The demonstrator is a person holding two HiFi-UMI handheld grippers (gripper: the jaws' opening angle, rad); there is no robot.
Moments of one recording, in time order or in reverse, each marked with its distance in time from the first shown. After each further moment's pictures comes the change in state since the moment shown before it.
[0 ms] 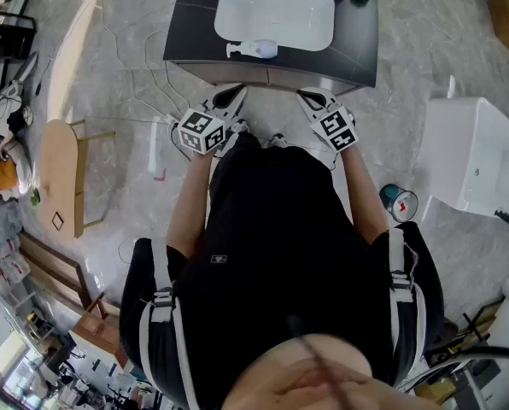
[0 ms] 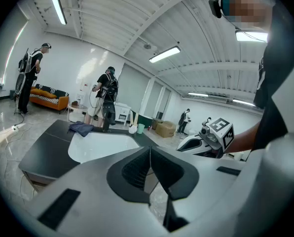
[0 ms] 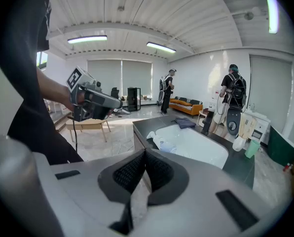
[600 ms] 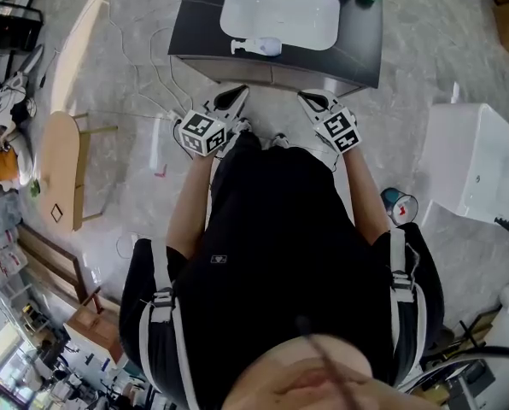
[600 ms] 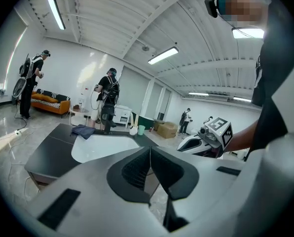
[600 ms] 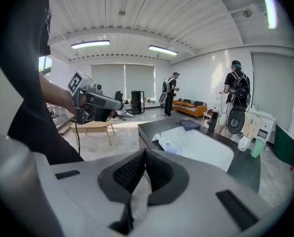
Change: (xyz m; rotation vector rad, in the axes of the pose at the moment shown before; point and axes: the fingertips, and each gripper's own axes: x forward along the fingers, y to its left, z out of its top) left arm -0.013 -0.015 -0.003 0.026 -0.017 0.019; right arm -0.009 0.013 -0.002 0.008 -0.033 0.050
